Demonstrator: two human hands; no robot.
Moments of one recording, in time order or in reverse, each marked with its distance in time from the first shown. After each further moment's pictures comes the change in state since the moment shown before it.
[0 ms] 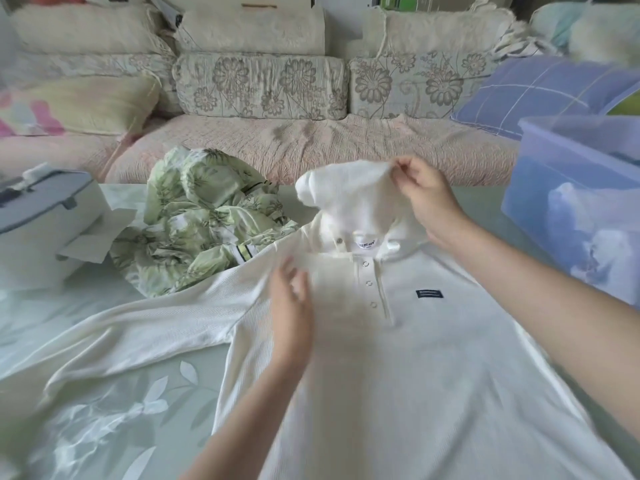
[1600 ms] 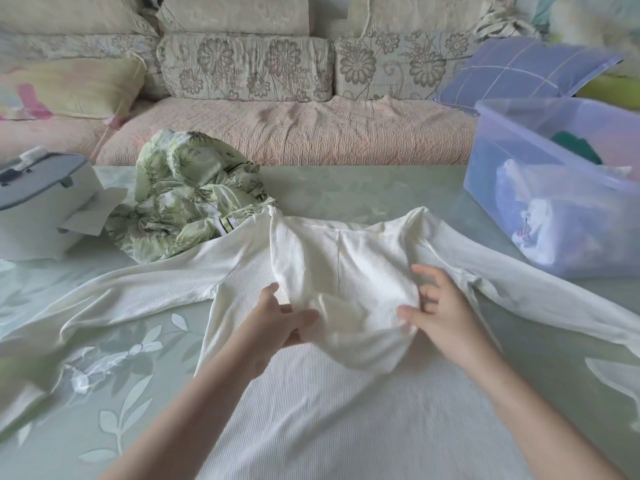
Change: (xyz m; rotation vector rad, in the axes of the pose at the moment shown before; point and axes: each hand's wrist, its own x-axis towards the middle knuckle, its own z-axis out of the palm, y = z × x) left_hand -0.083 0.047 -0.032 -0.059 -0.344 -0.534; right_hand -0.211 0.006 -0.065 -0.245 -0.011 0.448
